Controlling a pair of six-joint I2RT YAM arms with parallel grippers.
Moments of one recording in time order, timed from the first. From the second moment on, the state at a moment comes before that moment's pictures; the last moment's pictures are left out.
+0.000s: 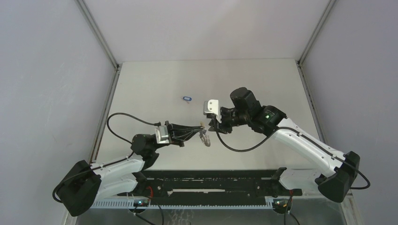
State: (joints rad) left arm -0.73 1.03 0.26 1.33 0.62 -0.15; right arm 0.80 1.22 1.21 -0.64 -0.56 -0.53
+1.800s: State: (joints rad) left arm -0.84 1.75 0.94 0.20 0.20 -0.06; right arm 0.68 0.62 0.31 0.26 0.16 0.09
